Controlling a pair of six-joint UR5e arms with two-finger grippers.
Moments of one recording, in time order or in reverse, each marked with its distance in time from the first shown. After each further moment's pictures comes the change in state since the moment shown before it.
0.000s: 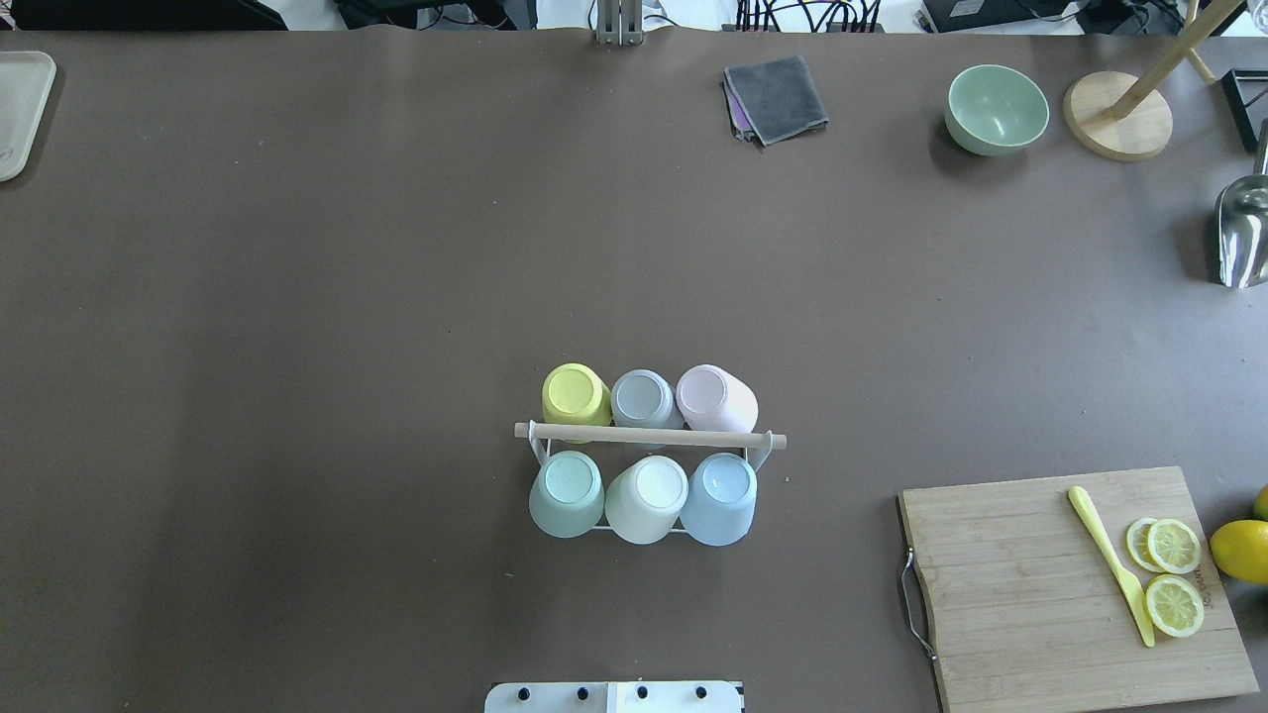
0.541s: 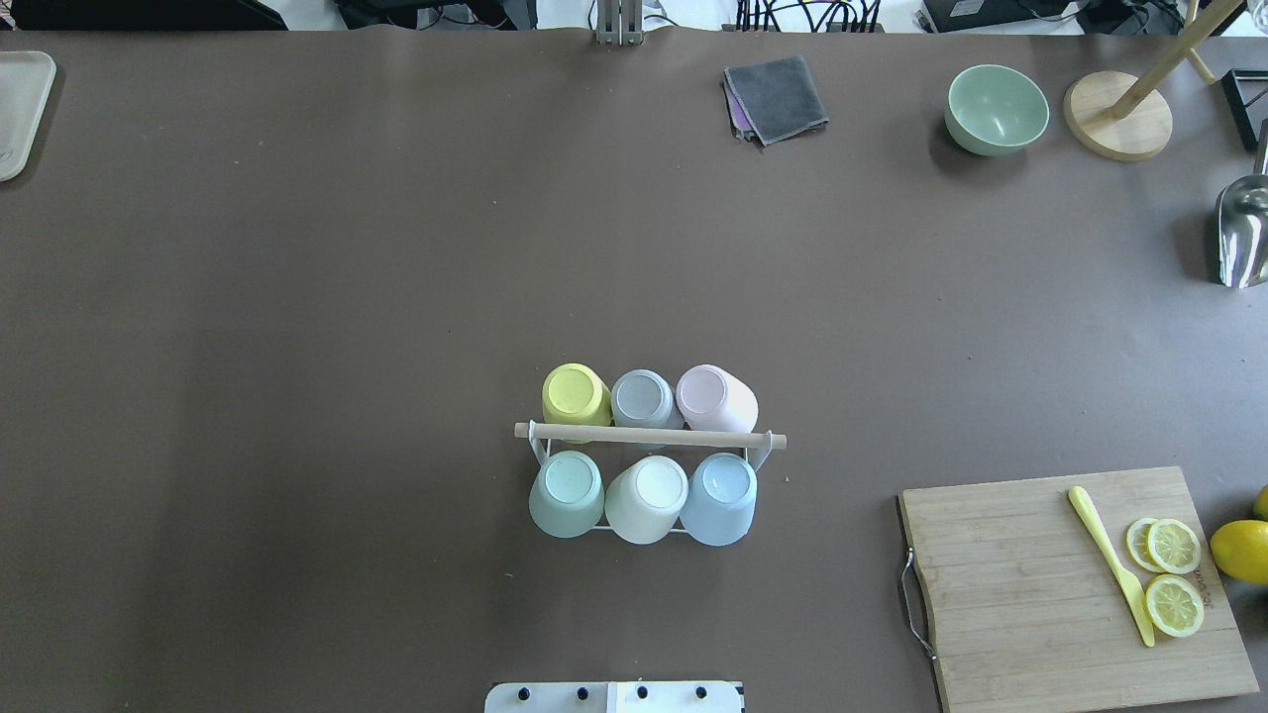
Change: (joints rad) left arm 0.000 0.002 0.001 0.004 -0.001 0.000; right arm -0.001 0.004 -0.008 0.007 0.013 0.000
